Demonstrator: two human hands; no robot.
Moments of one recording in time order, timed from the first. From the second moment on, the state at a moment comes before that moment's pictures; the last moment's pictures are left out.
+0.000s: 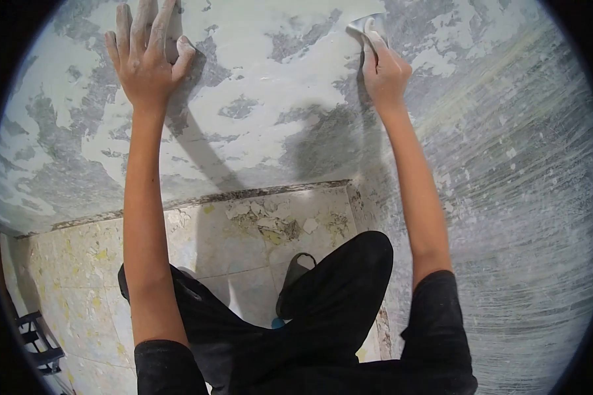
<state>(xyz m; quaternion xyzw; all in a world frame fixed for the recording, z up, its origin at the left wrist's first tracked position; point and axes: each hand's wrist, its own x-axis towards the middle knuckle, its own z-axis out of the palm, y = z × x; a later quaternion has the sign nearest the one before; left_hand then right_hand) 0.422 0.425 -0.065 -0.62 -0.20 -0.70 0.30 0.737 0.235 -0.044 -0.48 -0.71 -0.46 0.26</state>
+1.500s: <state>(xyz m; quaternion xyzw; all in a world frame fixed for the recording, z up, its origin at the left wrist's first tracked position) 0.421 0.430 -0.069 -0.62 -0.20 -0.70 0.29 0.694 0.229 -0.081 -0.54 -0.75 -0.35 0.18</state>
